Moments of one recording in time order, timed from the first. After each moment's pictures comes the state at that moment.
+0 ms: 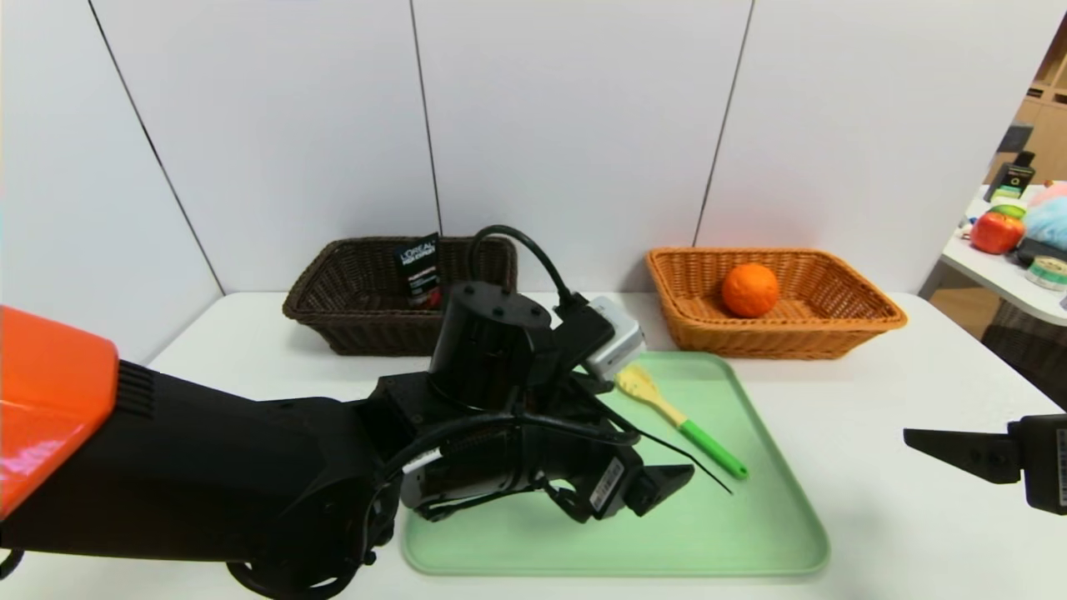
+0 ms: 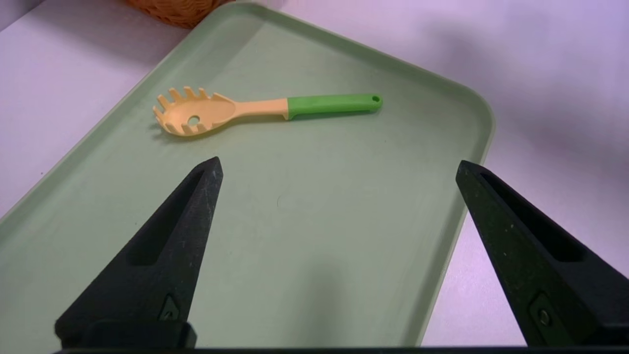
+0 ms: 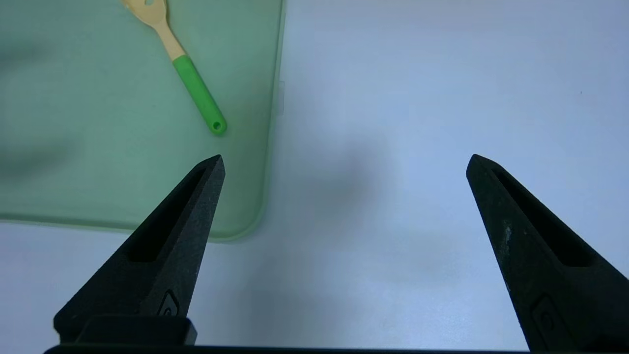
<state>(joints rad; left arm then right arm) -0.89 1.86 -0.98 -0.54 -0.19 0.07 0.14 1.09 -0.75 0.31 -0.02 0.09</state>
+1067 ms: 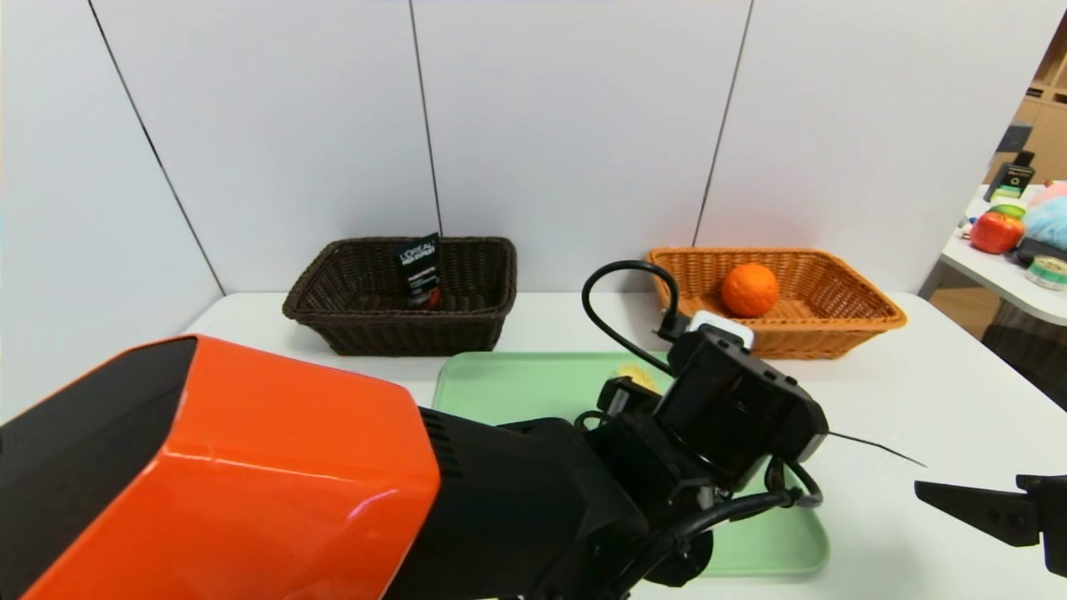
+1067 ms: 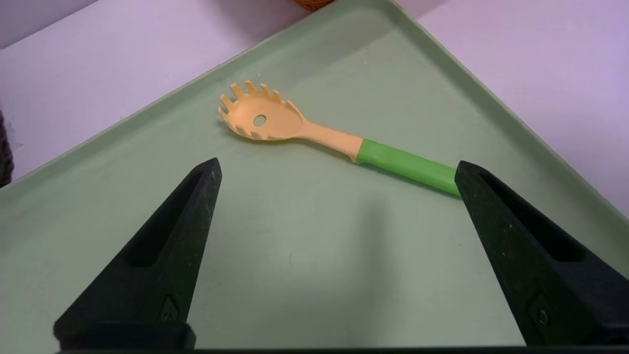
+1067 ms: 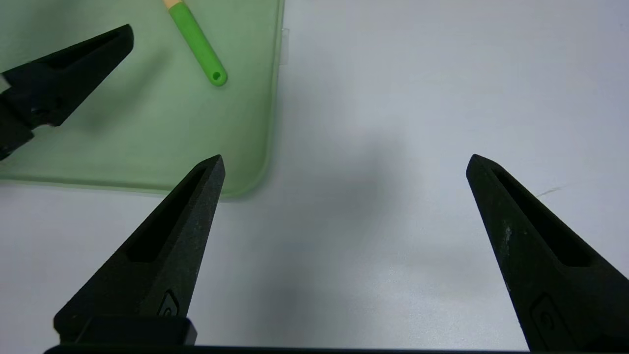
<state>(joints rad) -1.11 2.16 -1.46 -0.24 0.57 -0.16 0.15 1.01 -0.64 0.30 0.01 0.13</state>
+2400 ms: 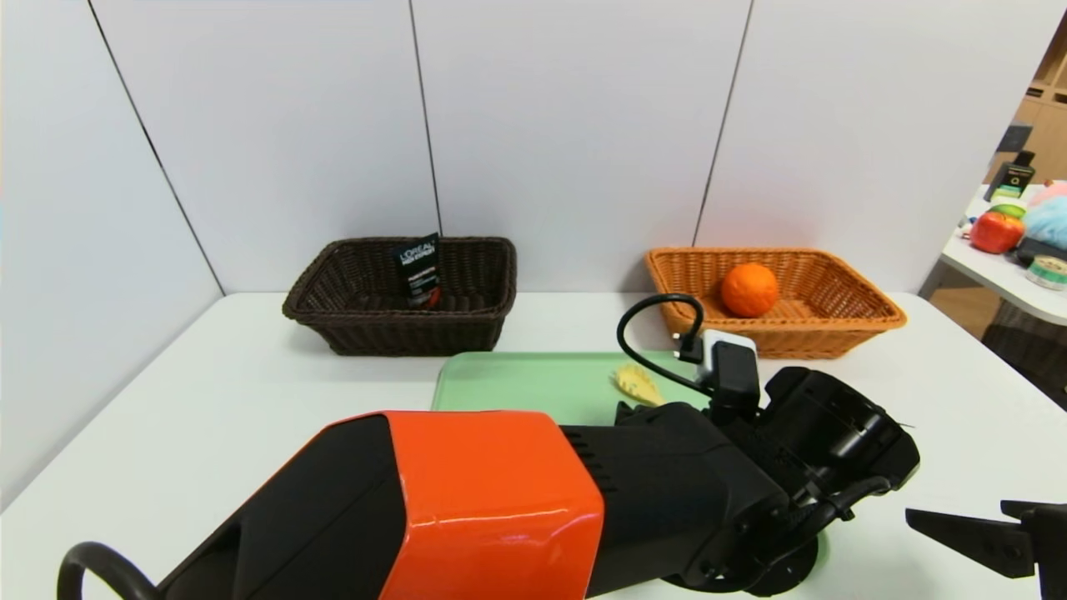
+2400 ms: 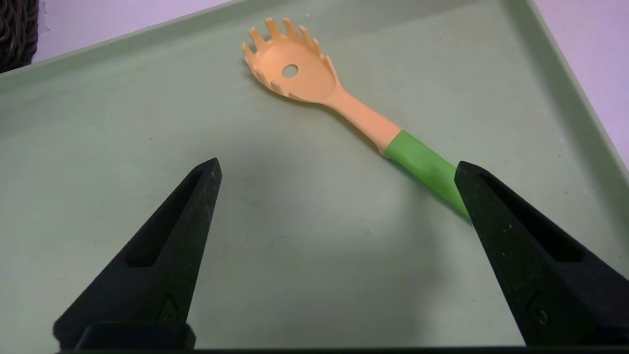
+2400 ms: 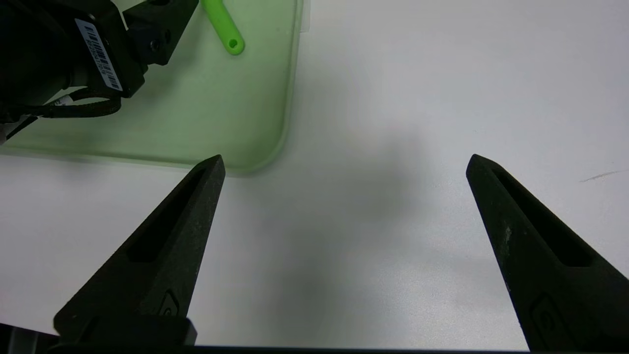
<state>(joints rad) -1.16 2.41 -1.98 0.33 0.83 -0.52 0.15 1.00 -0.57 0.28 0.07 0.14</state>
